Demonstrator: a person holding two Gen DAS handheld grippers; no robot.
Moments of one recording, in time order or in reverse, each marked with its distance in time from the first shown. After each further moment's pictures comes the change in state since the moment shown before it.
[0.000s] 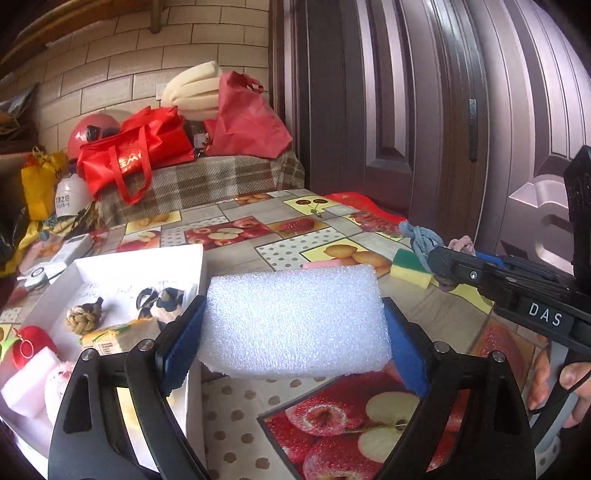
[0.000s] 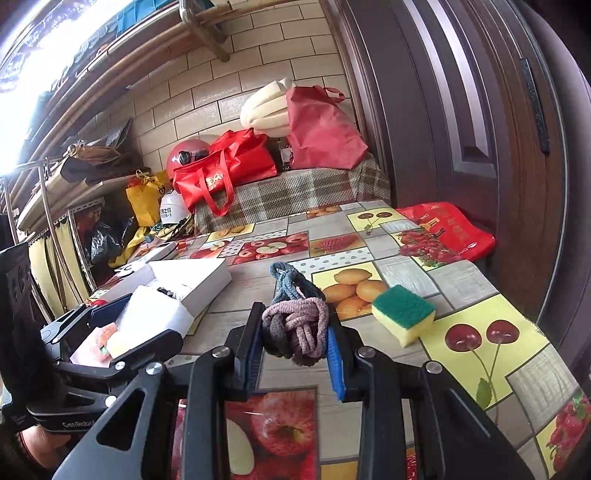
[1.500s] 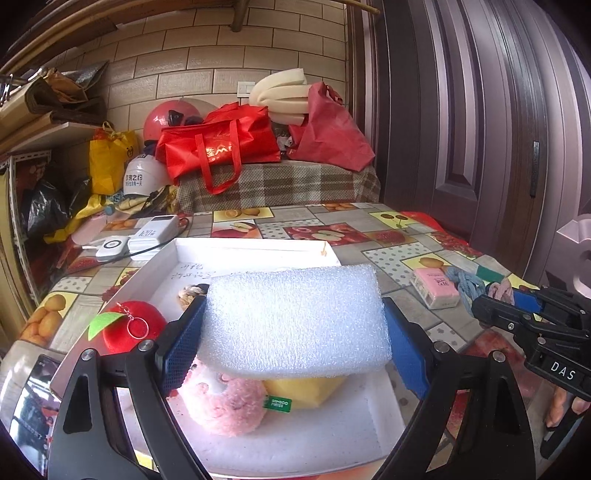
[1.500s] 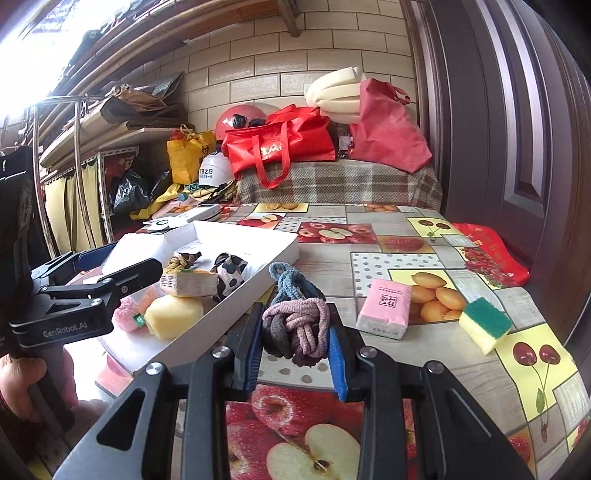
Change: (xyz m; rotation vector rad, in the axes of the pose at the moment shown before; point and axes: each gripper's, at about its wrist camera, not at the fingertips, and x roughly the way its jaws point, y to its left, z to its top) left arm -0.047 0.113 -0.022 -0.112 -0.049 0.188; right arm 0.031 0.098 -0.014 -0.213 0.060 0.061
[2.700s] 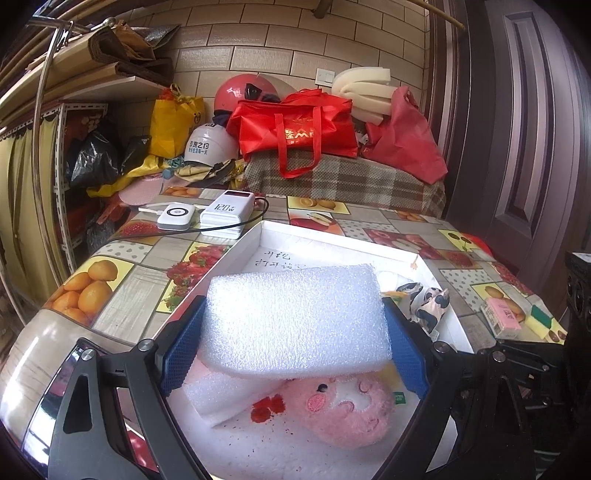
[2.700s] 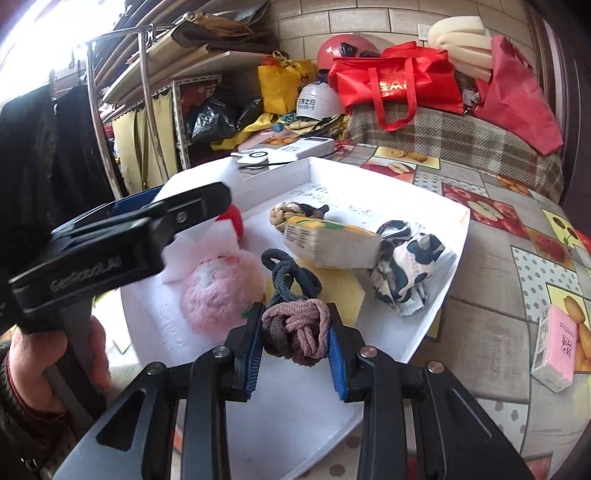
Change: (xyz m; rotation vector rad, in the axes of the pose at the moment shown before) left arm 0.011 0.086 0.001 -0.182 0.041 0.153; right arm 0.106 0.096 0.017 -0.134 0.254 0.305
